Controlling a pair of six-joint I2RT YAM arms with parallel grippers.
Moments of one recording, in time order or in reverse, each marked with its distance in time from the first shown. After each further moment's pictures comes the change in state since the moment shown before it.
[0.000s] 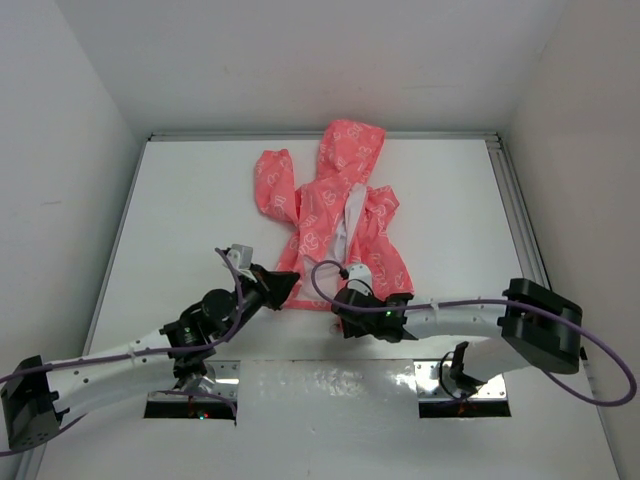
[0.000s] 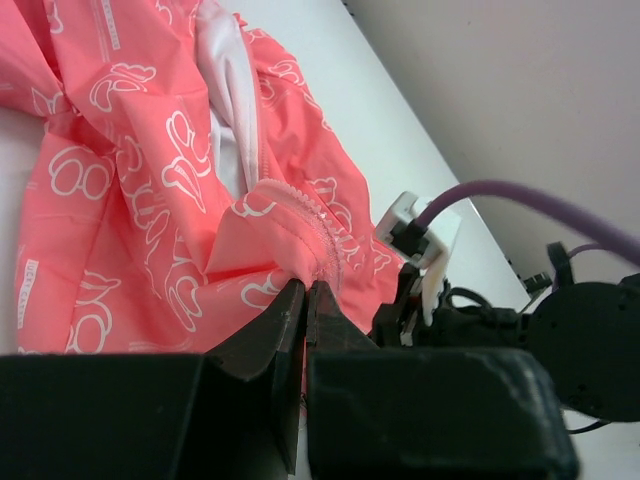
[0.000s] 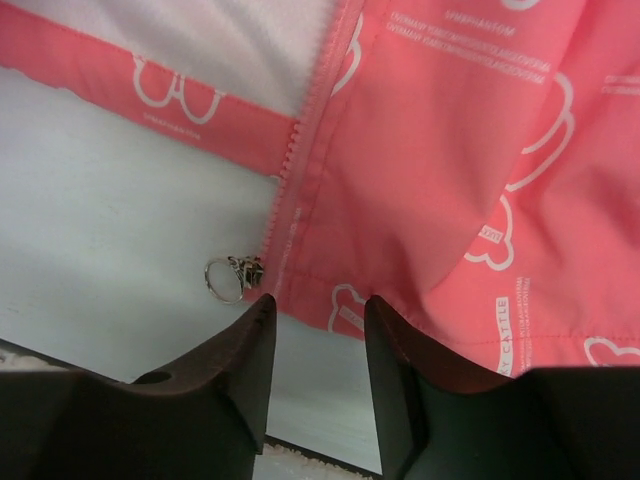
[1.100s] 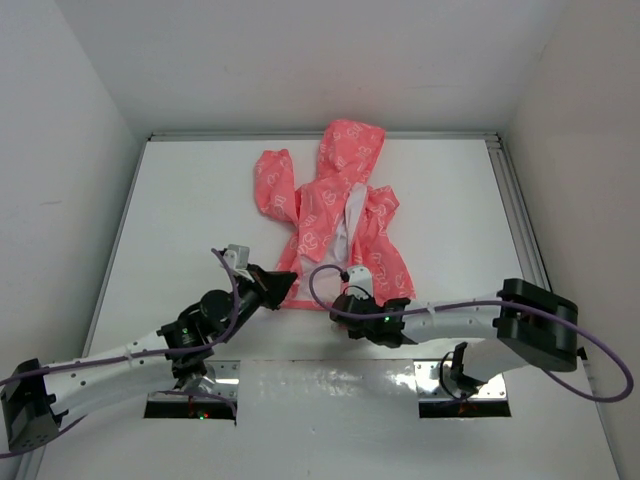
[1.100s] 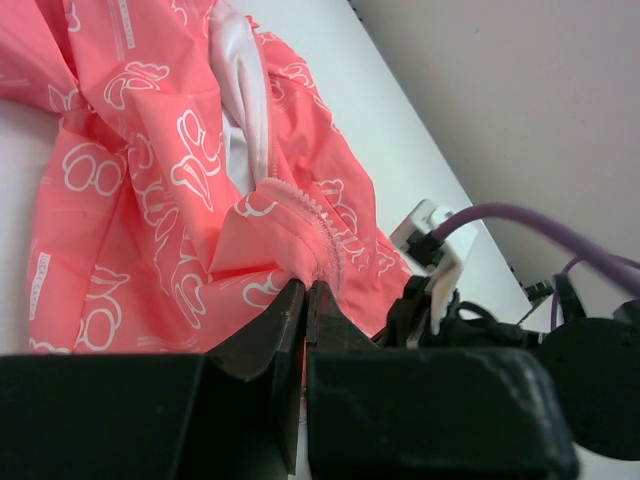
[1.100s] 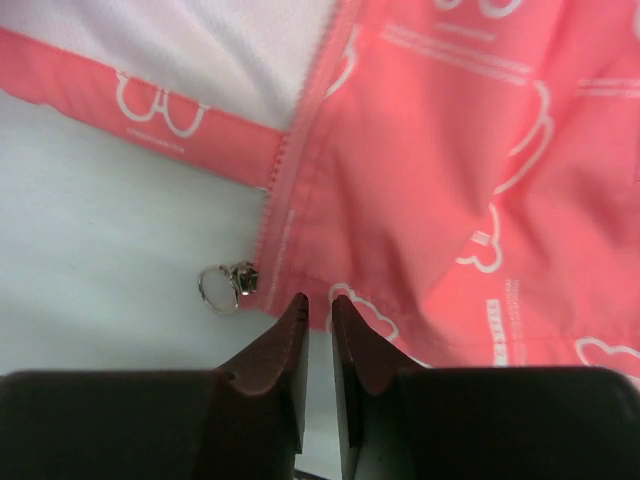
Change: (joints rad) left arm 0.000 -0.033 0.000 -0.037 -0.024 -0.018; right arm 0.042 0.042 -0.015 0.042 0.095 0.031
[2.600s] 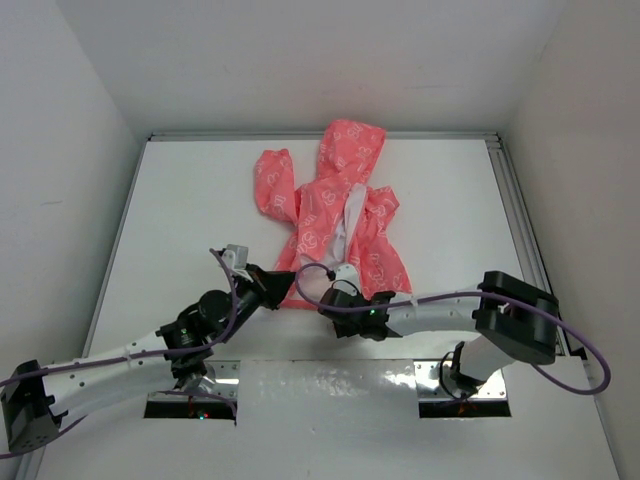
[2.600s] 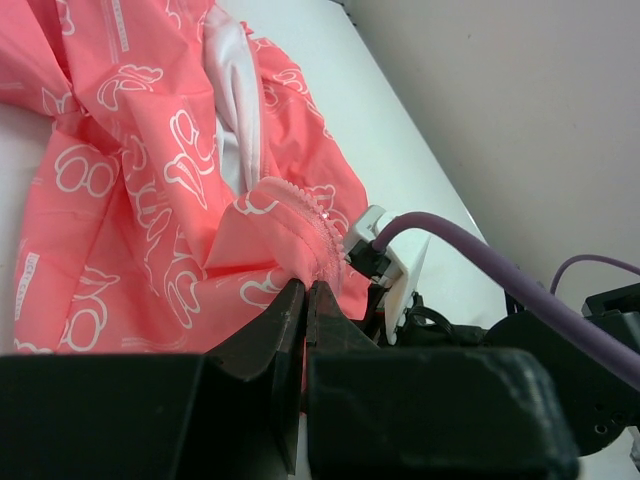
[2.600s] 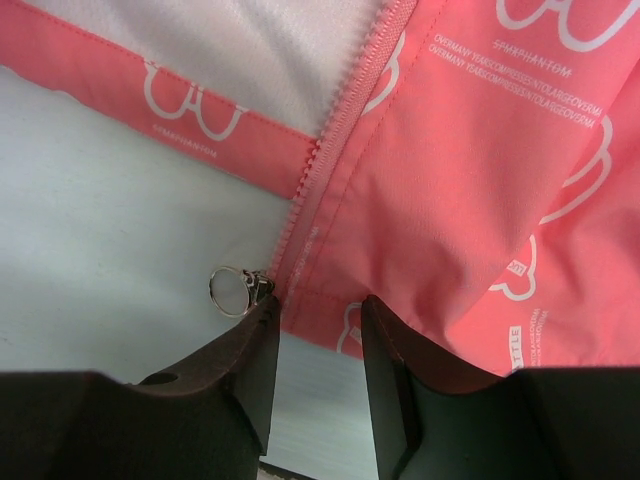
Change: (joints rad) left arm 0.000 -0.011 0.000 0.000 0.004 -0.003; right arm -0.016 0.103 0.104 -0.047 -0.069 -0.071
